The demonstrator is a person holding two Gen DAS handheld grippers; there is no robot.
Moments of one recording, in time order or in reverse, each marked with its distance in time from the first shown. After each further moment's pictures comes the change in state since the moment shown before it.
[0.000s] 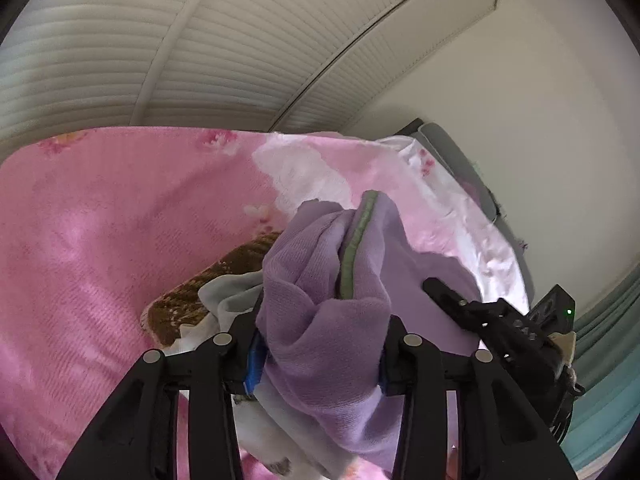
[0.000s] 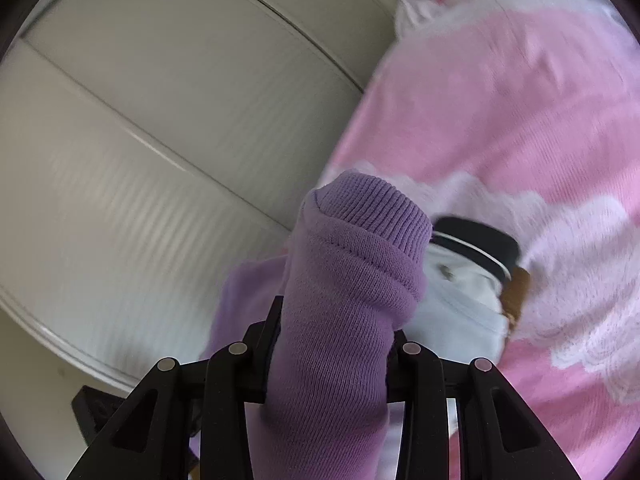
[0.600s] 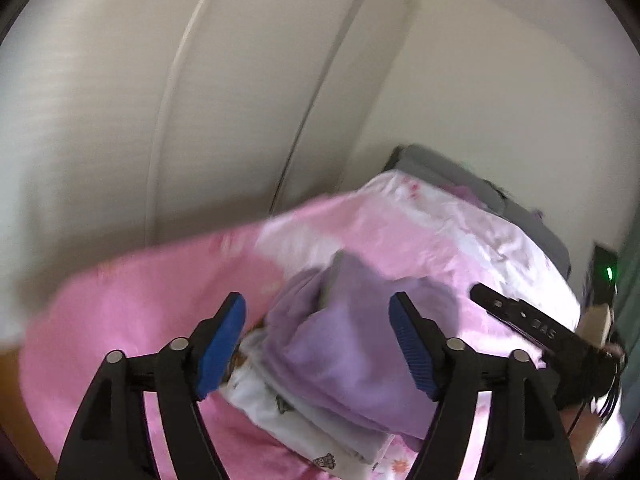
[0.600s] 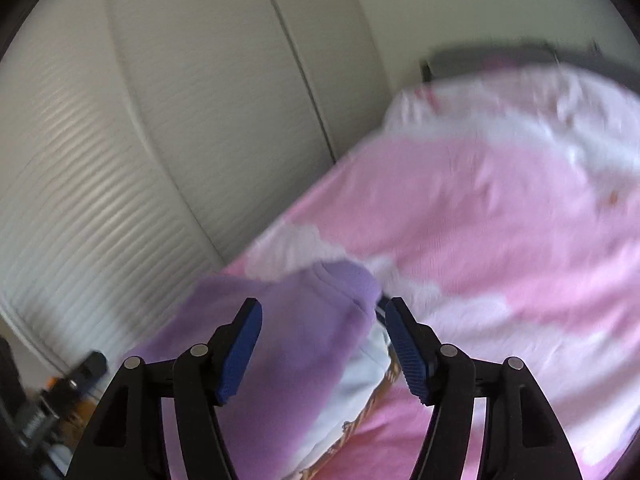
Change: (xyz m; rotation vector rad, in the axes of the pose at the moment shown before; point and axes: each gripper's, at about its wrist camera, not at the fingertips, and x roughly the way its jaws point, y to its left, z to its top) left arm -0.087 -0.063 -0.025 0.395 -0.272 0.092; right arm -0.103 0.053 -0.023 -0.410 -0.274 -0.189
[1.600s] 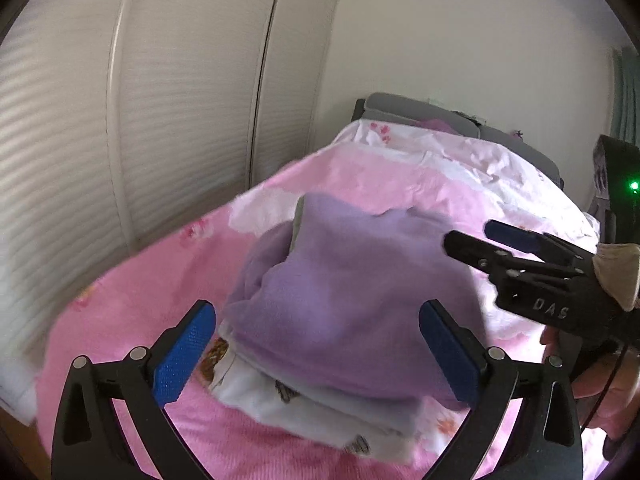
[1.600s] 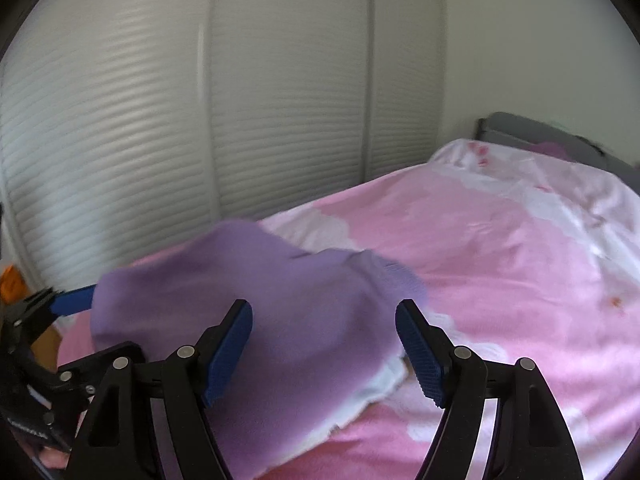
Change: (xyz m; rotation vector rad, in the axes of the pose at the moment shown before) left arm 0.032 -0.019 -0.030 0.226 0.134 -0.027; right arm 0.015 0.032 -0.031 -0.265 0.009 -0.075
